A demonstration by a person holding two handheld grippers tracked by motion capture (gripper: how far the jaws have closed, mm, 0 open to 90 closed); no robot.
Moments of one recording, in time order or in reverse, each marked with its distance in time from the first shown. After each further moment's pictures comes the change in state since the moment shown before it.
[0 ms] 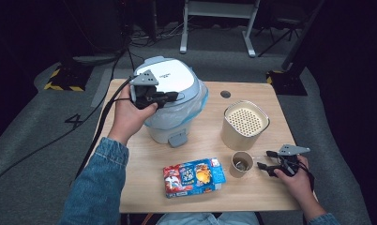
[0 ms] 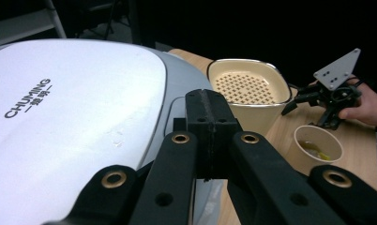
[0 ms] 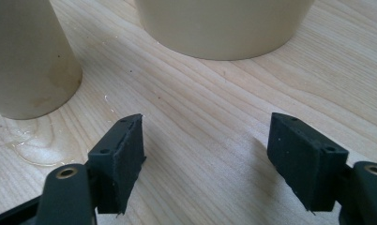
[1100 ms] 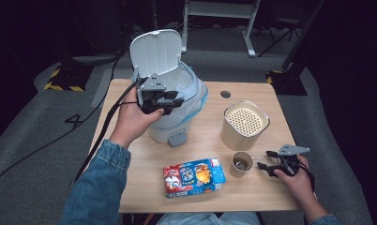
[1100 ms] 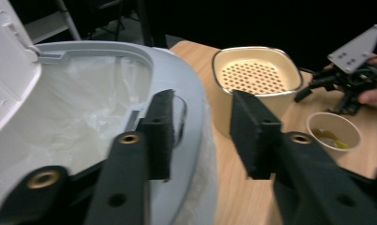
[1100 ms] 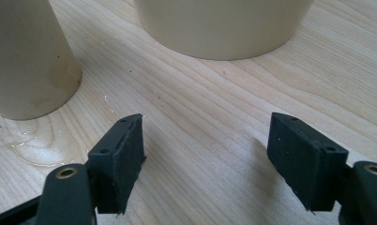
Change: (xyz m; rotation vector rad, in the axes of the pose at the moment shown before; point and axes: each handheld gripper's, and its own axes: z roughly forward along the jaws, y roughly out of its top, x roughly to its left) left arm -0.021 0.002 -0.002 0.027 0.040 0.079; right arm 0.000 0.000 0.000 0.001 -0.002 0.003
